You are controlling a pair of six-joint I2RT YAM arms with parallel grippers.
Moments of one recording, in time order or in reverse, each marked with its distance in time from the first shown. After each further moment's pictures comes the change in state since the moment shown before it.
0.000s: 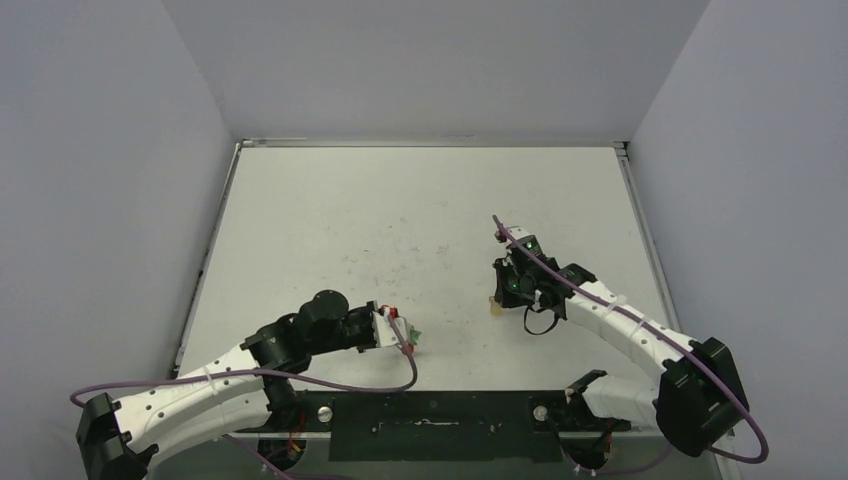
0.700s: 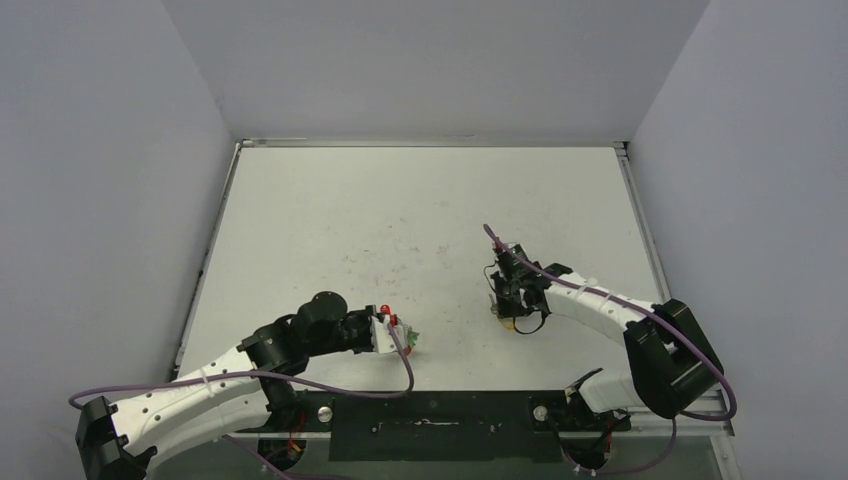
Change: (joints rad) left arm 0.000 -0.018 0.000 -0.042 0.000 0.067; right arm 0.000 0.170 -0.046 0.040 0.031 0.085
